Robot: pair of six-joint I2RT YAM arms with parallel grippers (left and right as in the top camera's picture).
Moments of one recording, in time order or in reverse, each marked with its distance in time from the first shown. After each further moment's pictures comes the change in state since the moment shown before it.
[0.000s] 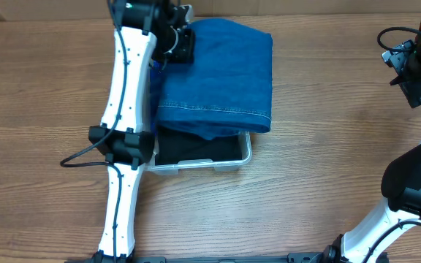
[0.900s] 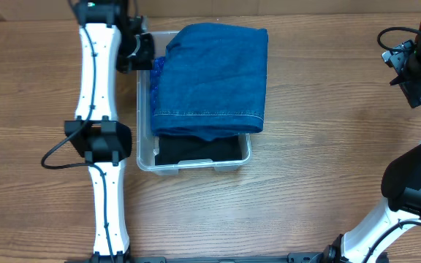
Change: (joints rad) left arm 0.178 0.000 -0.147 -0.002 -0.101 -0.031; right arm 0.000 0.000 0.000 0.000 0.000 0.001
